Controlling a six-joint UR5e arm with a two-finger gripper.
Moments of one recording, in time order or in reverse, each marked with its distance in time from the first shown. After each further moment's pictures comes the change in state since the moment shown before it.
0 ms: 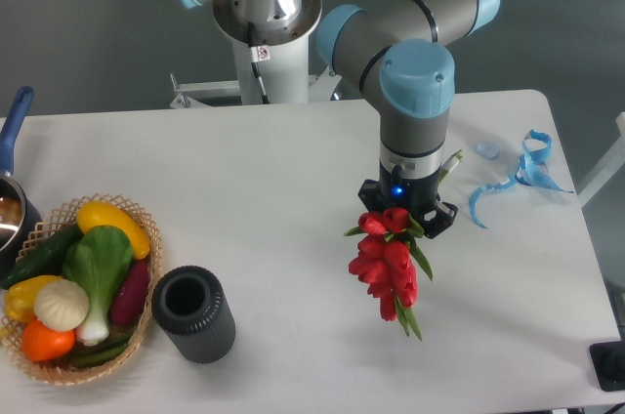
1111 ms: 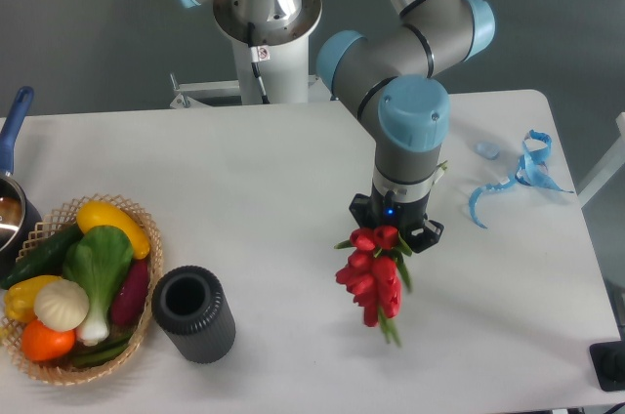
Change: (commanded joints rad) arm -0.014 -0.067 -0.012 -0.005 -0.029 0.002
